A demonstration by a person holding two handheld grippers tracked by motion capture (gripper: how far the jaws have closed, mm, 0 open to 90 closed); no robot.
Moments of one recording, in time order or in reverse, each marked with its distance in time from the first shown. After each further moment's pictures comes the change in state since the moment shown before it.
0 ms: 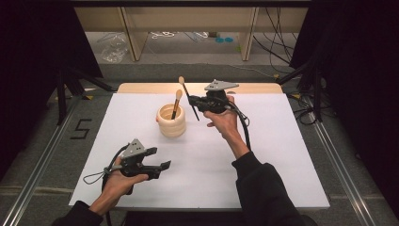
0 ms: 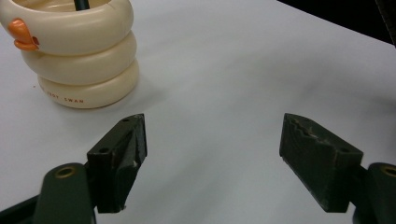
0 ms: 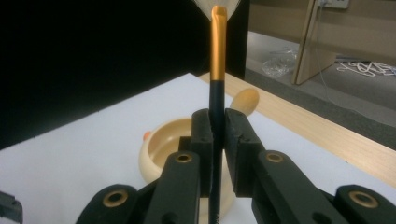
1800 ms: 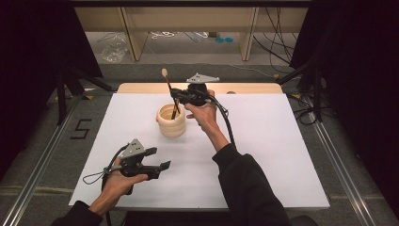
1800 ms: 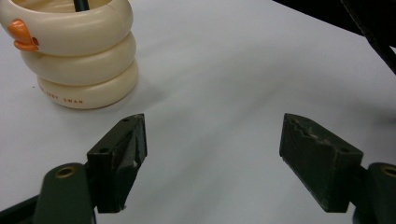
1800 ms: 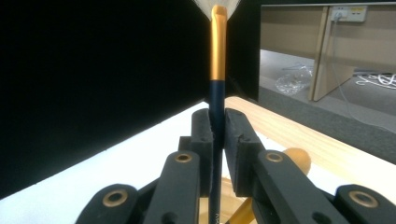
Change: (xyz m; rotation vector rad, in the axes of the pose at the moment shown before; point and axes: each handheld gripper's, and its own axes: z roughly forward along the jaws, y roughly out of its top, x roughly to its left) left arm -0.002 -0.001 -0.001 0.003 -0.026 -0.021; right arm 0.009 0.017 0.060 -0.085 0.038 0.029
